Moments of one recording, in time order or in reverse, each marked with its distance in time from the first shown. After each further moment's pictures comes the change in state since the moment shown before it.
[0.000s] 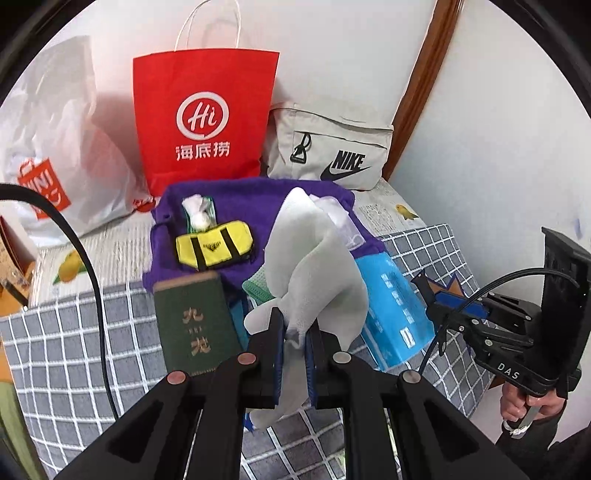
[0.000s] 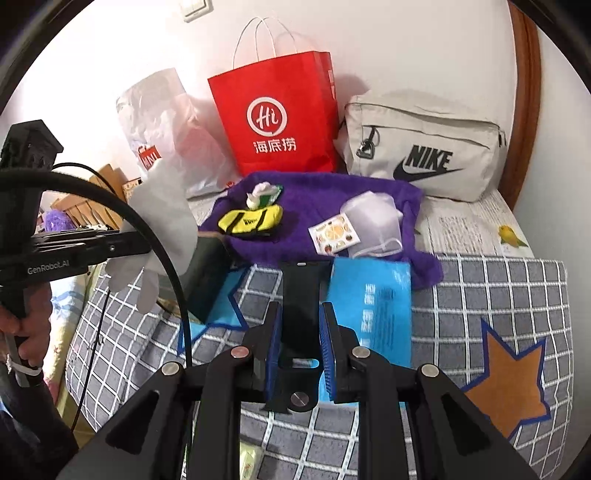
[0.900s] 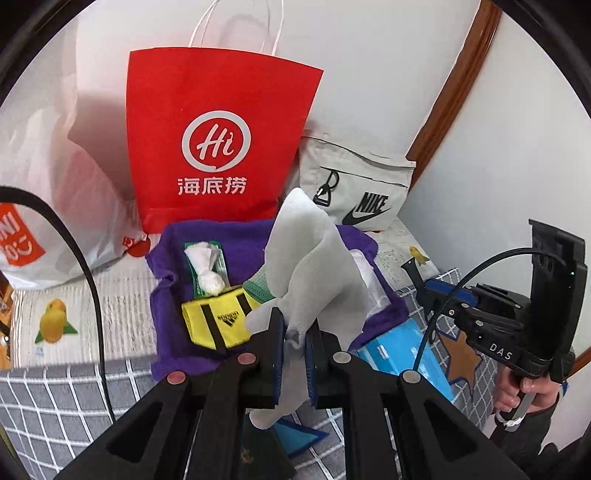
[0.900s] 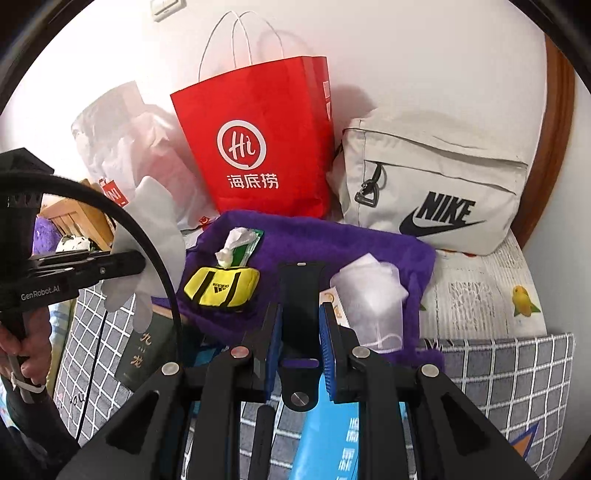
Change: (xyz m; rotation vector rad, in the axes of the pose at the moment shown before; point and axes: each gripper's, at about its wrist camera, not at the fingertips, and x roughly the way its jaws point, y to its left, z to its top) left arm 0.047 0.061 0.084 -0.050 -0.025 -0.078; right arm 0.073 -0.019 0.107 -0.015 0.011 -0.040
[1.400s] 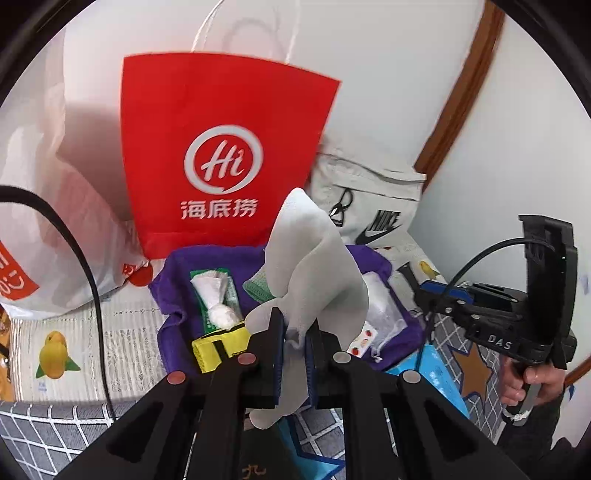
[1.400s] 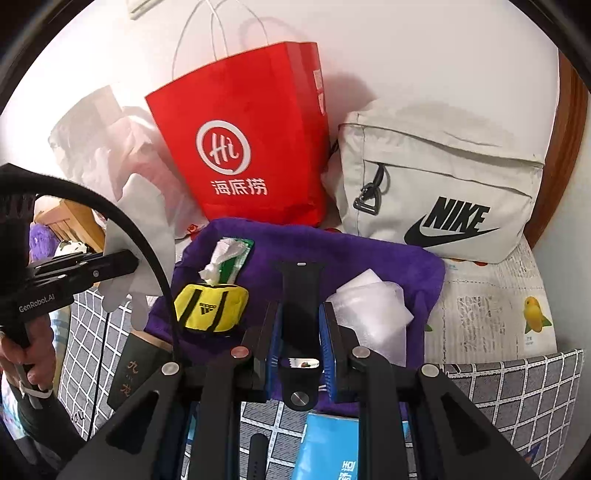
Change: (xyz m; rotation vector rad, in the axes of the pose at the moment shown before) left arm 0.023 0.021 0.021 0.004 -0.033 0.004; right arm 0.034 -0.013 0.030 0.029 0.040 0.010
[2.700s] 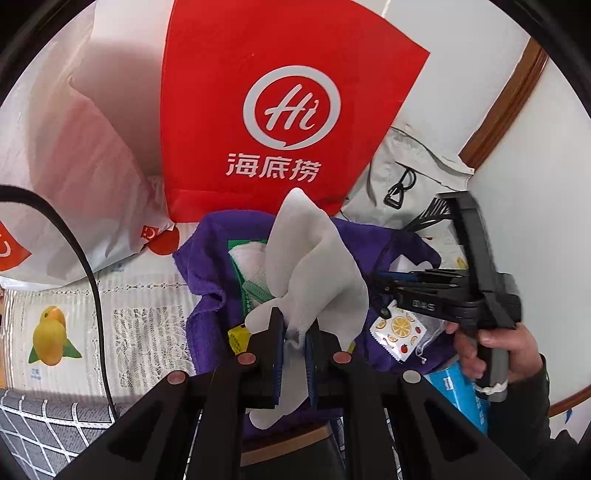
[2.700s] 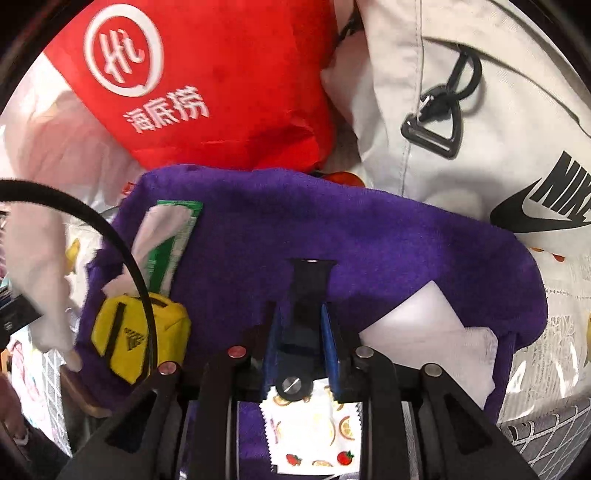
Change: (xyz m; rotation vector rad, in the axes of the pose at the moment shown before) left arm 0.046 0.050 0.000 -0.097 0.103 0.045; right arm 0.161 -0.008 0.030 0.025 0.306 0.014
